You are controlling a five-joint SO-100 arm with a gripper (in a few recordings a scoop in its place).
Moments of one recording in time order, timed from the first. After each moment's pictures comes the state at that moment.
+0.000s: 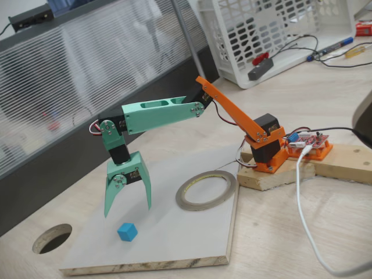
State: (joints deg) arm -20.4 59.4 48.8 98.5 102.5
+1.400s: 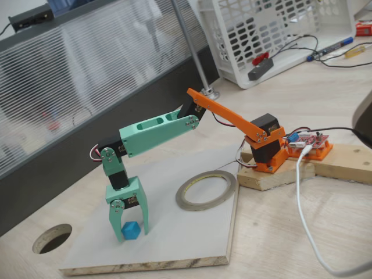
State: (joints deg) arm -20.4 49.6 48.5 85.8 102.5
